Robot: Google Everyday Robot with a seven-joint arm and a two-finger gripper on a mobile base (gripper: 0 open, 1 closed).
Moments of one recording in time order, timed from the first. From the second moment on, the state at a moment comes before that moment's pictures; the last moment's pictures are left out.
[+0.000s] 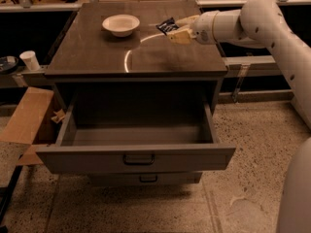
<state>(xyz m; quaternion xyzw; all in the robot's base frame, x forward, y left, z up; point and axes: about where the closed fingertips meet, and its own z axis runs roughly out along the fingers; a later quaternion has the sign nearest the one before) 0.794 -0.087 0.907 -0.42 0.70 0.20 0.55</state>
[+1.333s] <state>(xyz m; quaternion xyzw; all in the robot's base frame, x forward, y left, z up) 0.640 -0.048 0.853 -0.59 0.62 0.23 0.47</state>
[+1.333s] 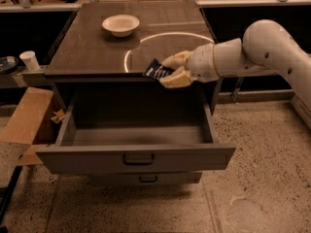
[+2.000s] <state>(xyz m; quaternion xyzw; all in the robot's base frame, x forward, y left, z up) 0.614 -0.045 0.801 -0.61 0.63 0.24 0.42</state>
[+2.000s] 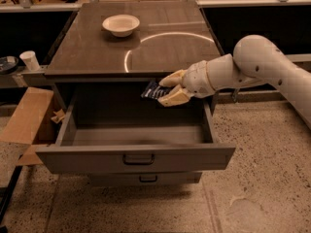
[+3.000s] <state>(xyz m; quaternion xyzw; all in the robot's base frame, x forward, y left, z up) 0.614 -0.064 0.694 -0.54 0.75 0.22 0.33</state>
